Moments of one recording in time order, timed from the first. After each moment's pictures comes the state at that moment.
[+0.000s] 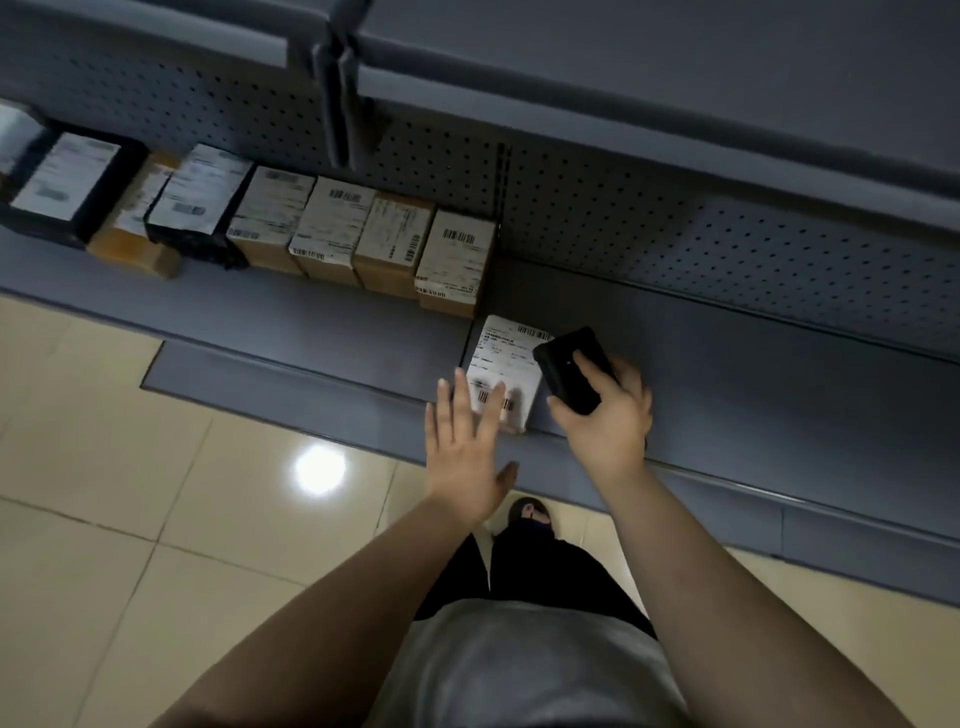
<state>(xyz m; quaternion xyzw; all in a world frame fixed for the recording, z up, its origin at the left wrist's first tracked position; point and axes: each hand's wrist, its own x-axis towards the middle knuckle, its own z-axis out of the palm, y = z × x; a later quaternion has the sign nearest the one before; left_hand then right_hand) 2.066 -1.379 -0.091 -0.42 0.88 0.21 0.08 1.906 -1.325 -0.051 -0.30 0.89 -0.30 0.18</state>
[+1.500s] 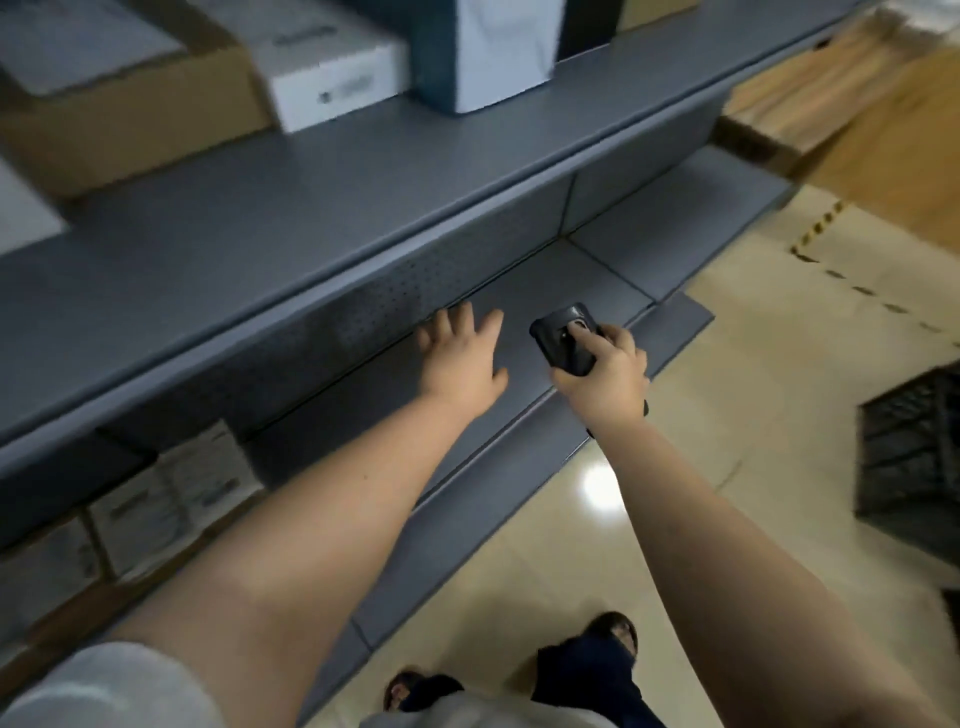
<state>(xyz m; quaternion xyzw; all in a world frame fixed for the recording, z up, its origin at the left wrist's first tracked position) 1.797 -1.266 0.063 0.05 1.00 0.03 0.01 1.816 -1.096 0.058 0.11 0.93 -0.36 -0.04</state>
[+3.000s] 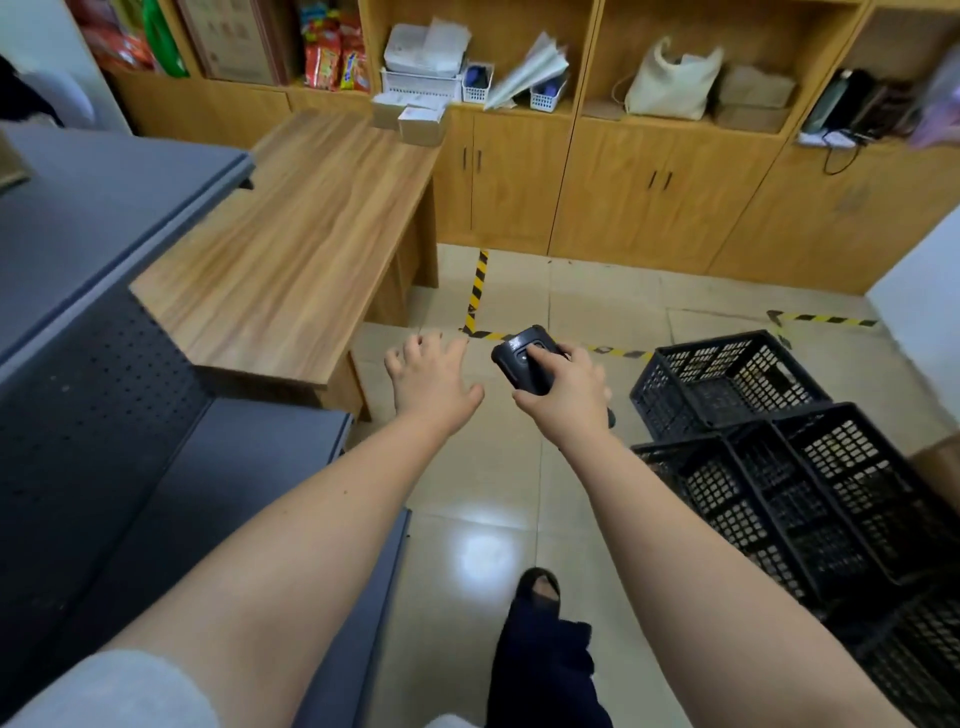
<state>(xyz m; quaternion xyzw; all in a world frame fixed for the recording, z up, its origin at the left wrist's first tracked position) 1.167 -0.328 0.079 0.33 0.94 0.08 -0.04 1.290 -0.212 0.099 0.37 0.88 -0.27 -0.12</state>
